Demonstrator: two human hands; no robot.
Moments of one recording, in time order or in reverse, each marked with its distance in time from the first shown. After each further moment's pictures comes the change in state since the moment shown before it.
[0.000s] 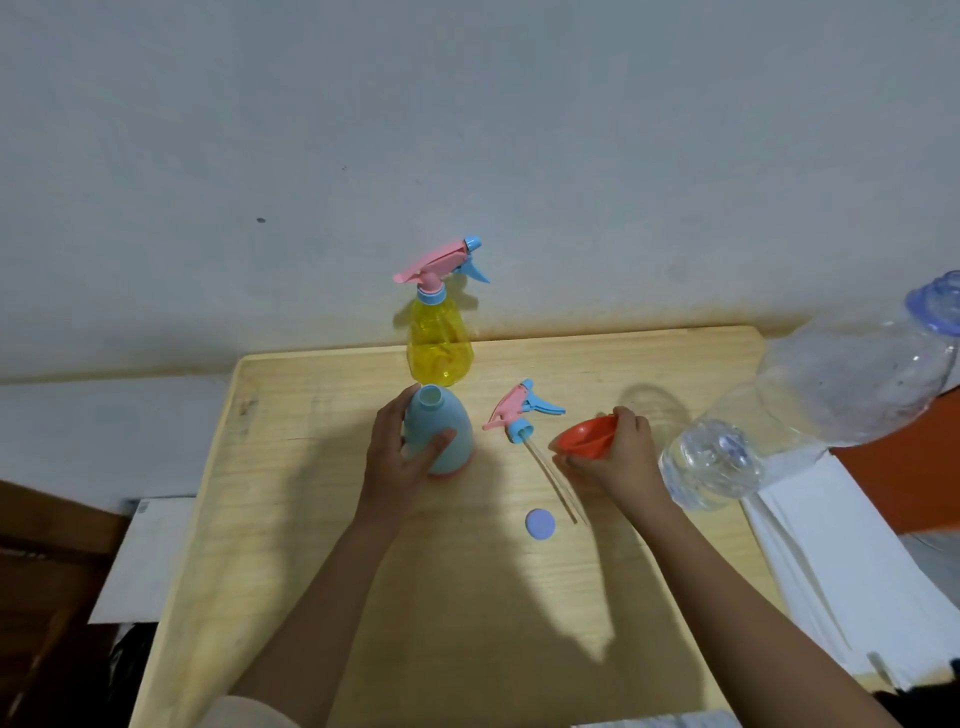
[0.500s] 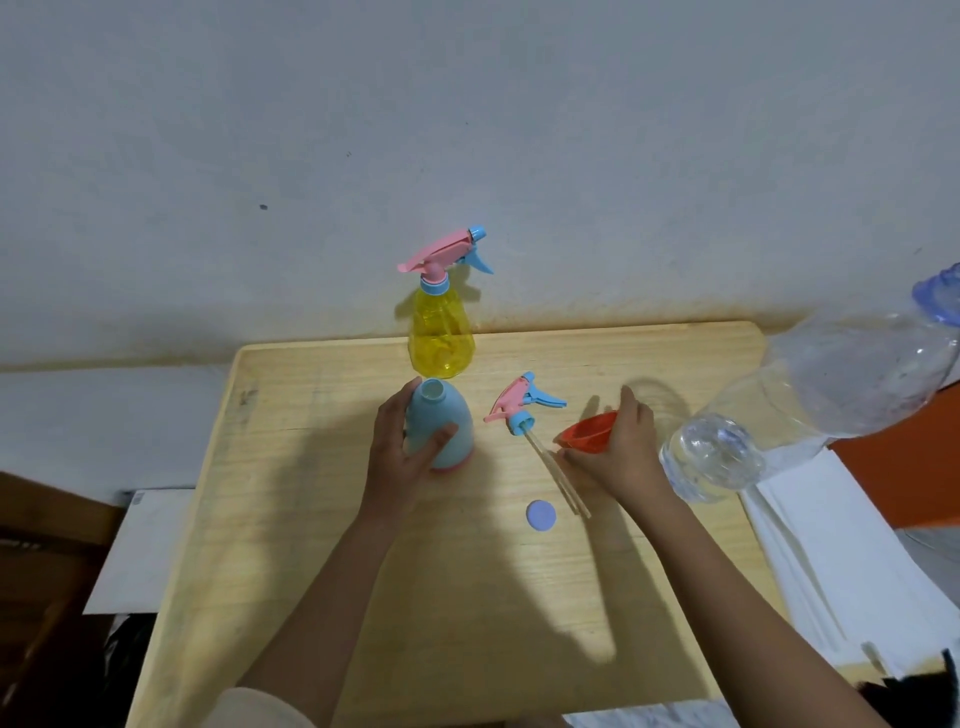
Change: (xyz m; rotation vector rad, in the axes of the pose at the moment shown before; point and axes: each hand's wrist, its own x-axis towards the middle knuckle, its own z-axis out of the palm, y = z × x) left_hand -0.005 -0.005 0.001 0.007 0.002 0.021; right_hand -0.011 -0.015 -0.008 -0.037 -0.023 0.006
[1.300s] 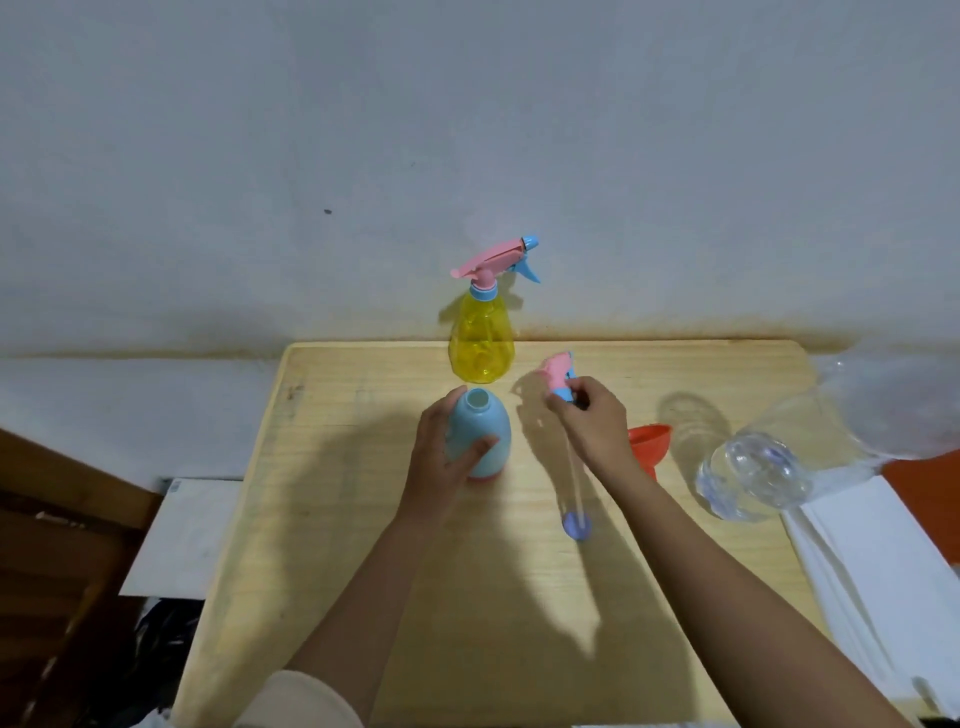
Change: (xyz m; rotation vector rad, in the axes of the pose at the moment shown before) left_hand -0.006 -0.002 -0.006 0.035 -0.035 0.060; right_hand 0.013 -0.071 0.038 0.371 -0.002 -0.027
